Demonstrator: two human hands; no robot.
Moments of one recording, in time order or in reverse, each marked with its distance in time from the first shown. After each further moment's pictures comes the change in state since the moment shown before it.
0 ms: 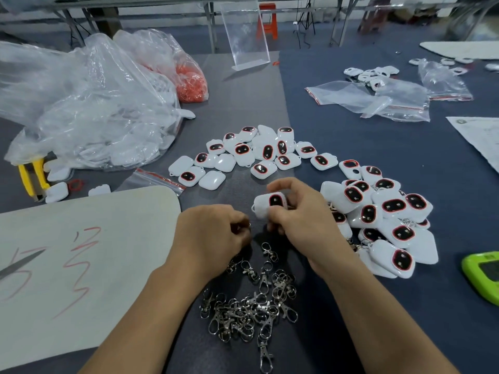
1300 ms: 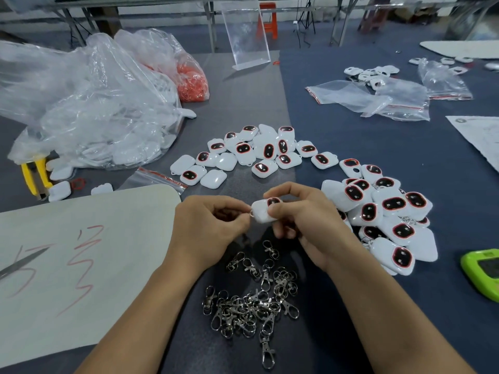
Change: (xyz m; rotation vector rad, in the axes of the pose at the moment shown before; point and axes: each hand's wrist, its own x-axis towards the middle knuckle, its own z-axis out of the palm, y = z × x) left_hand -0.001 -0.007 -0.001 -0.645 0.079 -0.206; right_hand 0.002 -0.003 -0.006 0.329 -0.130 0.156
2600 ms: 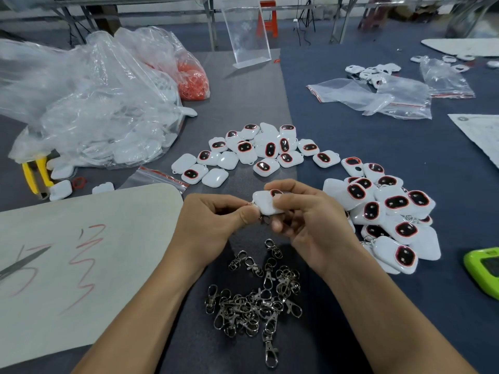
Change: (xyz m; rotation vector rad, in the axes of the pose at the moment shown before) left_hand -0.001 0.012 -0.004 -0.340 -0.087 -0.074; right_hand -0.011 -0.005 0.010 0.323 -0.046 0.032
